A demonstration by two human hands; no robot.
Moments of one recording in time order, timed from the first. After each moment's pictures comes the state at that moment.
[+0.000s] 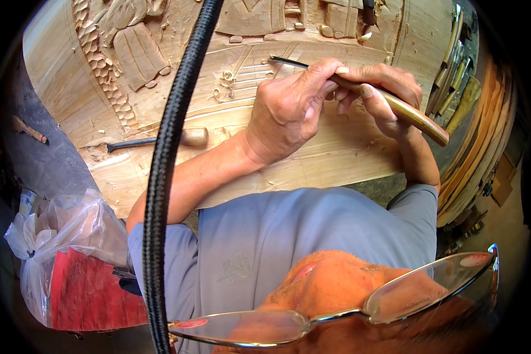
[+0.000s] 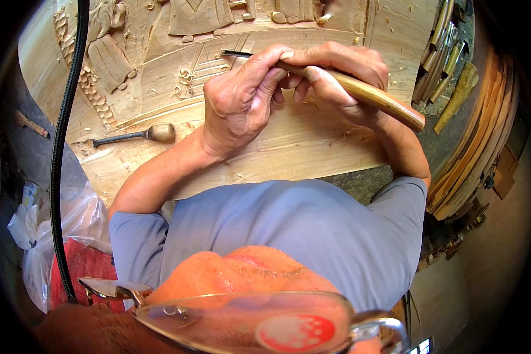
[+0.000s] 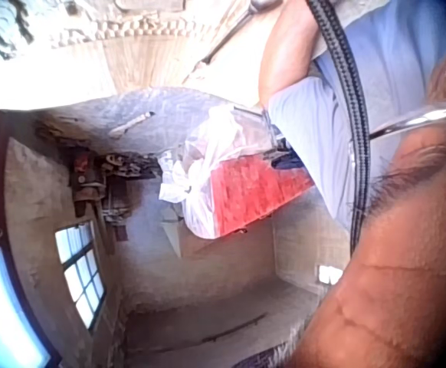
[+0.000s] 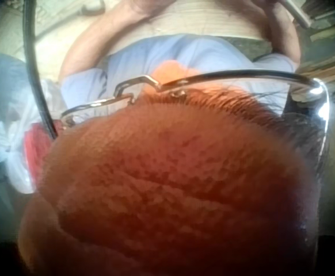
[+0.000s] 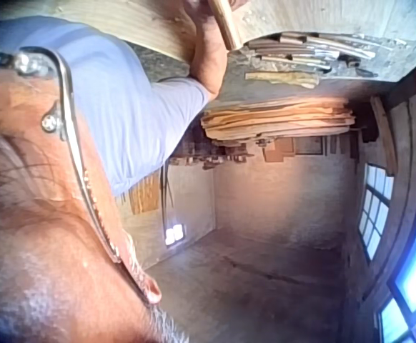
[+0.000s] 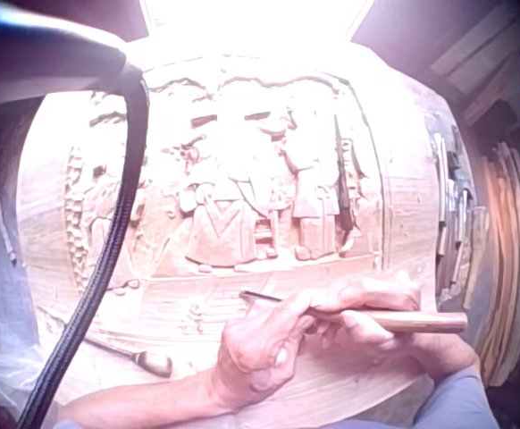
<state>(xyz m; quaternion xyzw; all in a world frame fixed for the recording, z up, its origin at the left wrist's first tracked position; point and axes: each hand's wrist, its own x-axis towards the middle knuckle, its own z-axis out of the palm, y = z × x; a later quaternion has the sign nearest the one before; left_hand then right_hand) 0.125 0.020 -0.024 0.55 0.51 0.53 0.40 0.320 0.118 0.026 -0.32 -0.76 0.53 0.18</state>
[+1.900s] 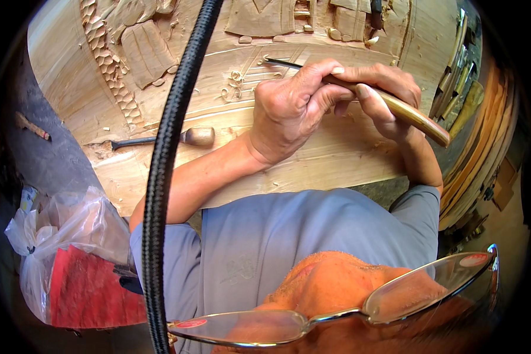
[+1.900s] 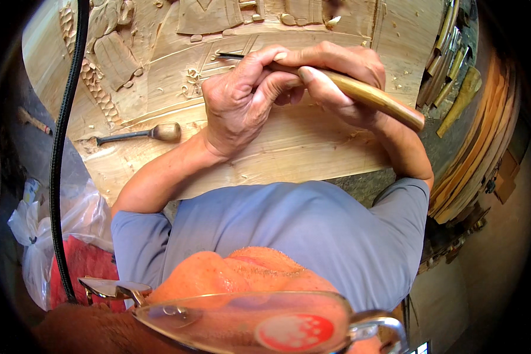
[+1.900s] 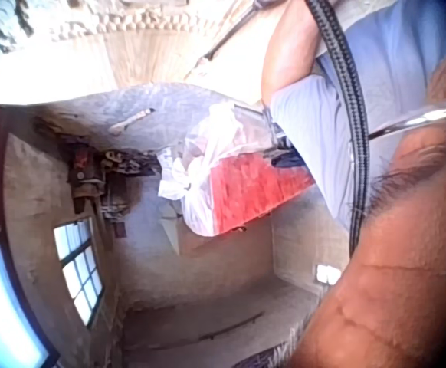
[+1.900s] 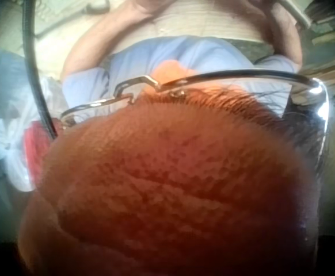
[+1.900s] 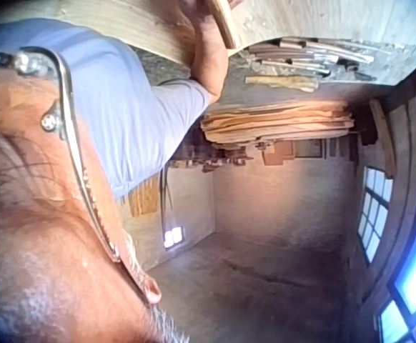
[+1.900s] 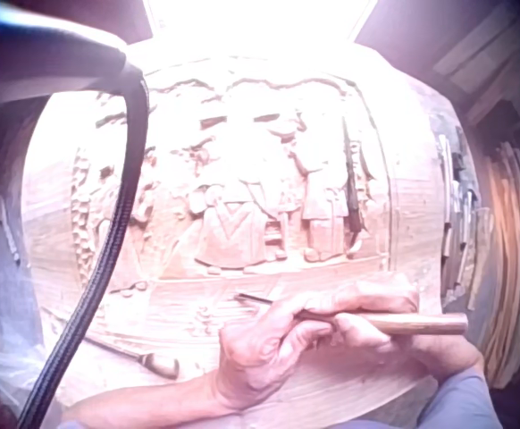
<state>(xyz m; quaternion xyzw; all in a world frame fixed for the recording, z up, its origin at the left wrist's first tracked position) 0.129 0.021 -0.017 0.46 0.51 0.55 0.47 0.311 0.126 0.029 -0.29 -0.80 0.49 0.17</state>
